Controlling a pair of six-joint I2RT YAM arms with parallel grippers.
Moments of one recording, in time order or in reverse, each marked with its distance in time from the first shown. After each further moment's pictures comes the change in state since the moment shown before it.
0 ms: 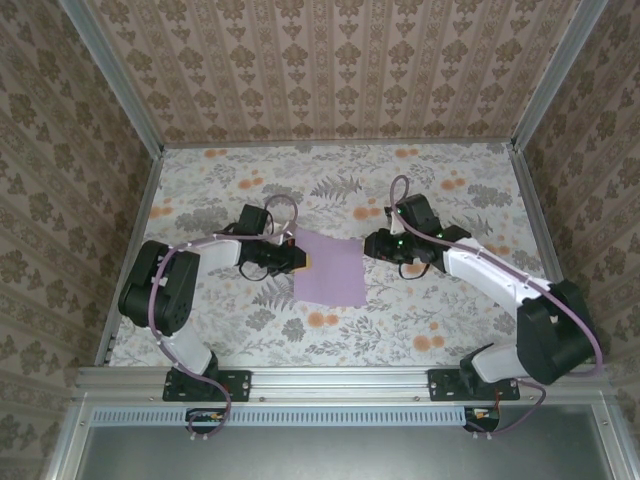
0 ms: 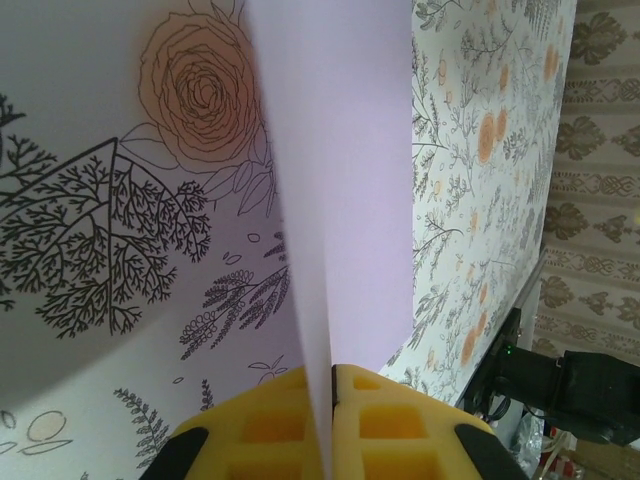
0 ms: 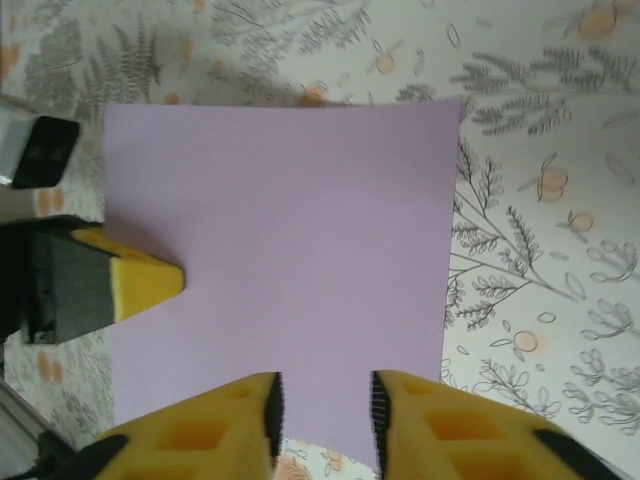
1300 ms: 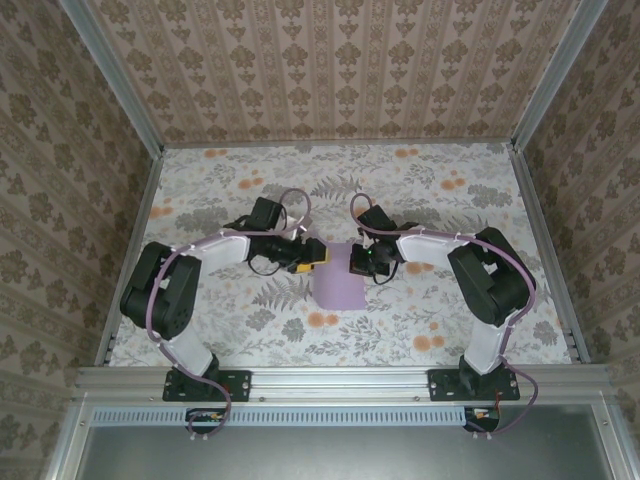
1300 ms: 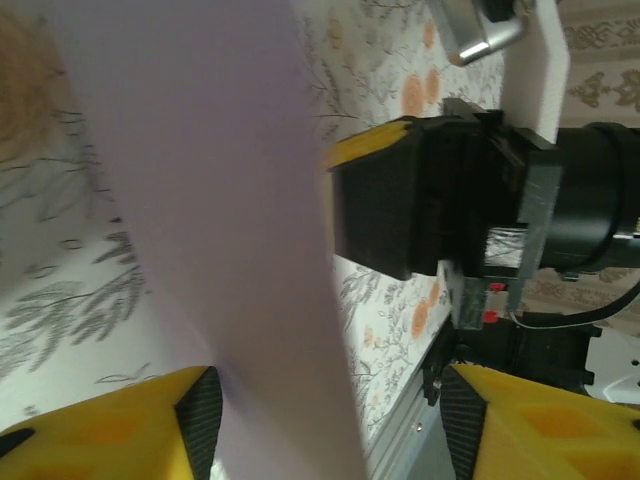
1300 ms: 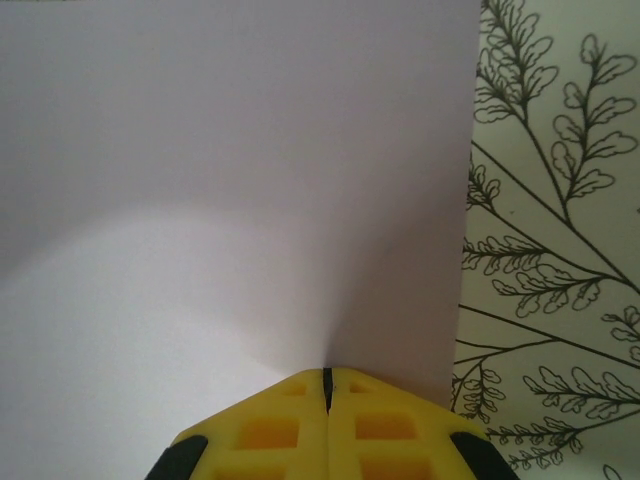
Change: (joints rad) left arm -0.100 -0.013 0.091 -0.049 0.047 -0.029; right arm 0.103 0.400 0.124 0.010 0.041 0.043
